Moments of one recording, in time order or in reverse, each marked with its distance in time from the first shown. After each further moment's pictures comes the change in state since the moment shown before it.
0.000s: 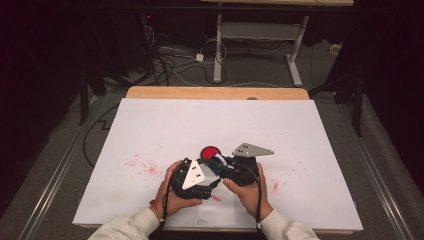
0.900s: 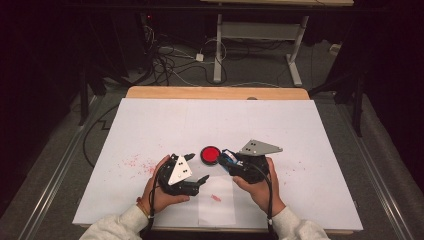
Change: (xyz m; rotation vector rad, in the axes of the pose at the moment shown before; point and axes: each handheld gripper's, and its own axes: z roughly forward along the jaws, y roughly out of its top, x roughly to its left) left arm 0.023 -0.008 -0.025 0.021 0.029 0.006; right arm -0.011 0.010 -0.022 0.029 -0.064 -0.134
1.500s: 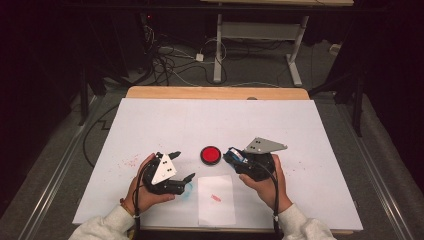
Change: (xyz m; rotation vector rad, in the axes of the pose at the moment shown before) left arm 0.019 -0.016 -0.030 0.014 0.043 -0.003; right arm -0.012 0.002 -0.008 0.034 -0.038 -0.049
